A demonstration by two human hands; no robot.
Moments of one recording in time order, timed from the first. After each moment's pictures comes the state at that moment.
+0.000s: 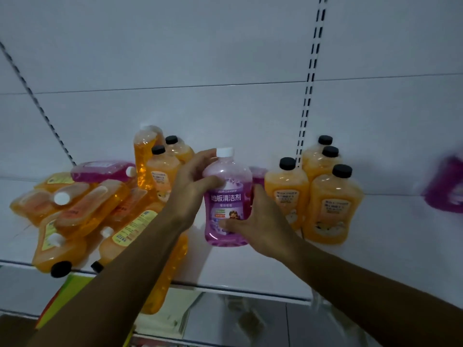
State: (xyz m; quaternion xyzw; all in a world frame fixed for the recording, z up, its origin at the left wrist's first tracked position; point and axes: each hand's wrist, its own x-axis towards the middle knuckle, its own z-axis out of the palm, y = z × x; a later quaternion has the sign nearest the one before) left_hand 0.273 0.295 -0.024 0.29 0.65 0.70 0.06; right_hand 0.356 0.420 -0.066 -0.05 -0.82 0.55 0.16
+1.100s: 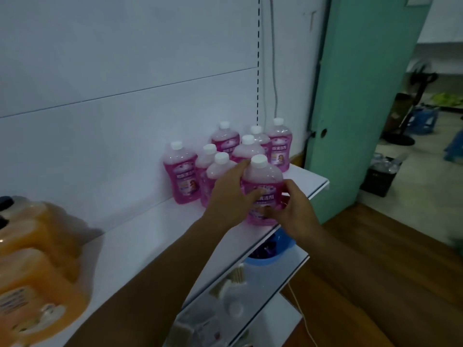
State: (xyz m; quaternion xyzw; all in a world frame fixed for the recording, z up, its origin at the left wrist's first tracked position) left_hand 0.541 0.748 -0.068 0.65 0.60 0.44 0.13; right_hand 0.697 0.788 -0.112 -0.41 -0.68 0.41 0.45
